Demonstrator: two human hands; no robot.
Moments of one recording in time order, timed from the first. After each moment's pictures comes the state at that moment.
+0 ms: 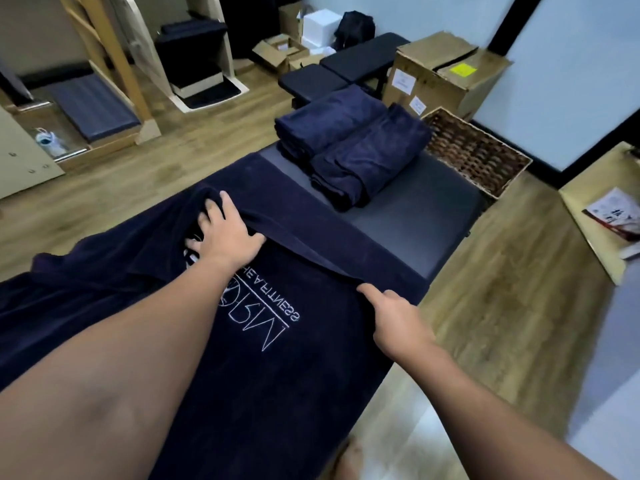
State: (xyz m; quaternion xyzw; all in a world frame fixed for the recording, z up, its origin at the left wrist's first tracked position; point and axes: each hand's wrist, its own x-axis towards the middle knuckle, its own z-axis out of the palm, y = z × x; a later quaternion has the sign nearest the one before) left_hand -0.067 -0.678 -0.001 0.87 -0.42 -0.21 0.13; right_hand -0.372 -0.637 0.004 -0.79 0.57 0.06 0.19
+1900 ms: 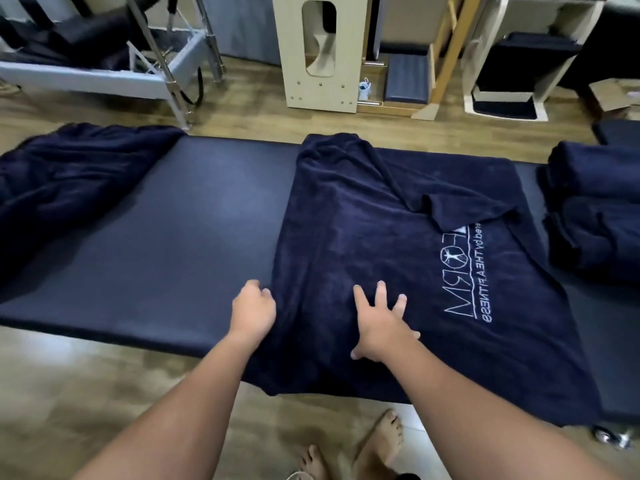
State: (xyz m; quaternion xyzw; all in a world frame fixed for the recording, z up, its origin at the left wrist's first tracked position) left_hand -0.176 -0.338 -0.061 0.90 0.13 -0.18 0.37; right_hand -0.261 -0.542 -0.054 -0.89 0.21 0.36 0.17
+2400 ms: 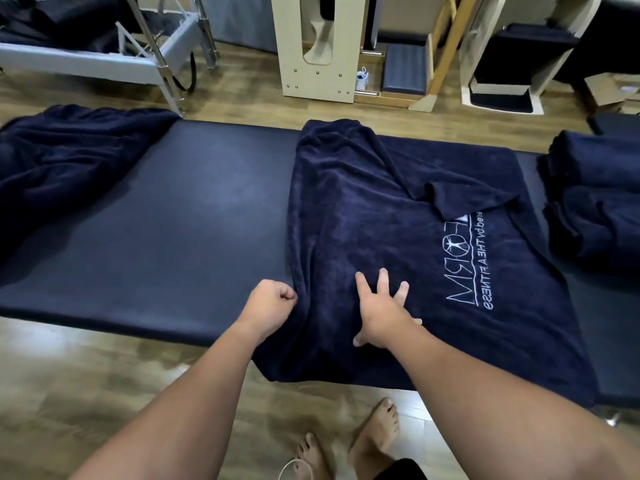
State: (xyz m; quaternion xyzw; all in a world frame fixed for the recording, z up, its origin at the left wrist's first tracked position) left_hand -0.190 -0.337 -0.066 0.89 -0.03 -0.27 0.38; right_hand -0.260 -0.539 -0.058 -0.88 0.22 0.37 0.18
